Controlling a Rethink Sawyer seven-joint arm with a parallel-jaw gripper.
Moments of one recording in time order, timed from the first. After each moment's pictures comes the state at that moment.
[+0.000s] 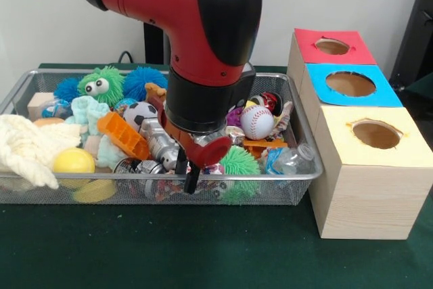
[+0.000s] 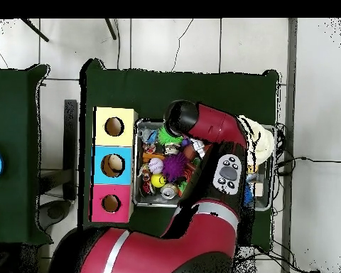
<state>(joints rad) -0.09 -0.24 -0.33 1.15 0.23 0.68 2.36</state>
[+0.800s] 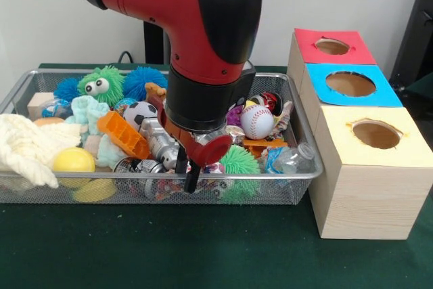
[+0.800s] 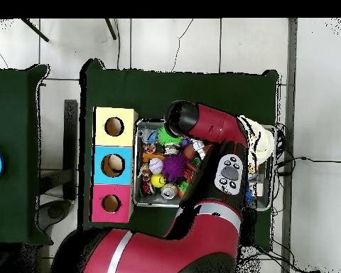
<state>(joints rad) -0.10 -0.25 -0.31 1.16 0.21 0.68 2.36</state>
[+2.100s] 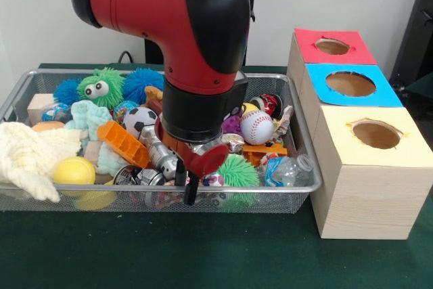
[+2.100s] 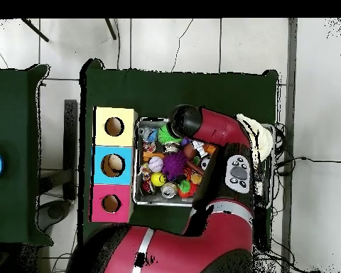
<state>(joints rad) -0.16 -0.27 -0.20 1.19 0.13 0.59 2.36</state>
